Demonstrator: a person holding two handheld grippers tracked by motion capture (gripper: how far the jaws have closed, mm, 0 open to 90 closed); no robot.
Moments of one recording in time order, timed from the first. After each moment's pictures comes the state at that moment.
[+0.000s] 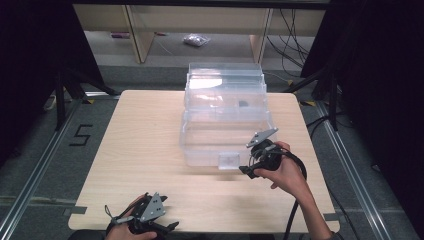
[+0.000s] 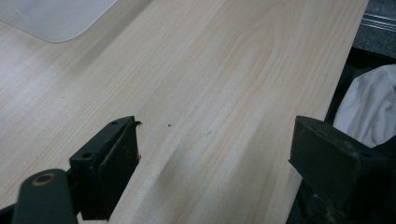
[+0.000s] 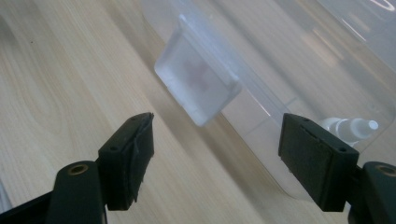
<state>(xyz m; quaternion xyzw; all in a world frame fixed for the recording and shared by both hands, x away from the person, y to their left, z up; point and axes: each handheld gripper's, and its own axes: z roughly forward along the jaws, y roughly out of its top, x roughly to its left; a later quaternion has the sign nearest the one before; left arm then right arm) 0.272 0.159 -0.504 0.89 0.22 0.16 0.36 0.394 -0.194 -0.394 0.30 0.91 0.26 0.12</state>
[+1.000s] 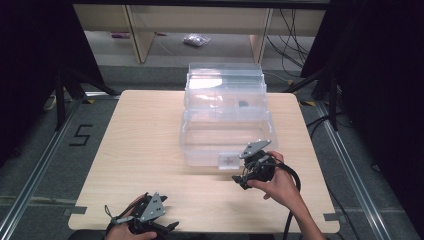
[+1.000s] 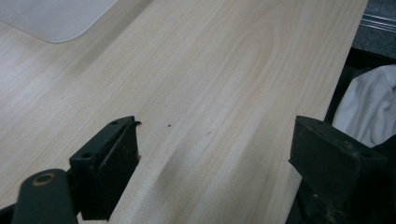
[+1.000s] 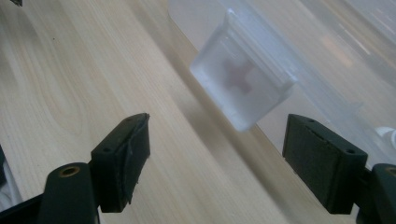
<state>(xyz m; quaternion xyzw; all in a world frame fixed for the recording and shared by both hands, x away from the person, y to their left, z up) 0.272 0.159 -0.504 0.89 0.22 0.16 0.37 0.373 -0.177 -0.413 0.29 0.91 0.28 0.13</state>
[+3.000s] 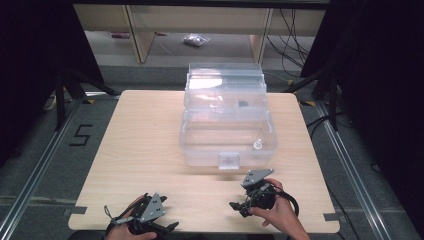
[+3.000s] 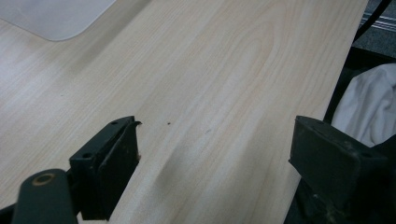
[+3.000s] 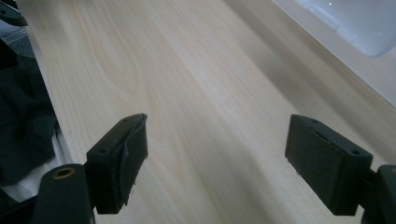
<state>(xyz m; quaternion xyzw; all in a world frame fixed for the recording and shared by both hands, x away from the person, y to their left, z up) 0.272 0.160 -0.504 0.89 0.21 0.16 0.36 0.328 -0.186 -0.472 0.28 0.90 0.33 0.06</state>
